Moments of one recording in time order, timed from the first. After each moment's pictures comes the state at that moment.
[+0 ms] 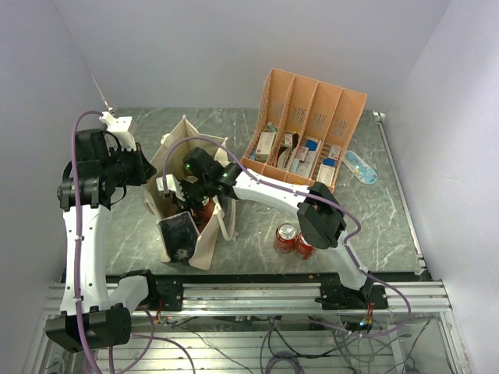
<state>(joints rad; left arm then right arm) 0.15 1.01 1.24 -0.87 0.47 -0.01 1.01 2.22 1.90 -0.44 -0.71 -0.61</state>
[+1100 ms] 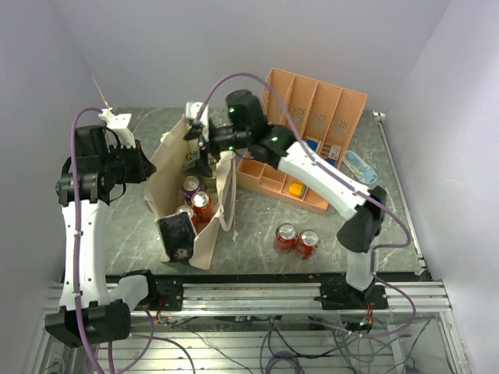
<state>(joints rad) 0.15 1.02 1.25 -0.88 0.47 -0.02 0.89 1.97 2.03 -0.40 -0.68 -0.38</state>
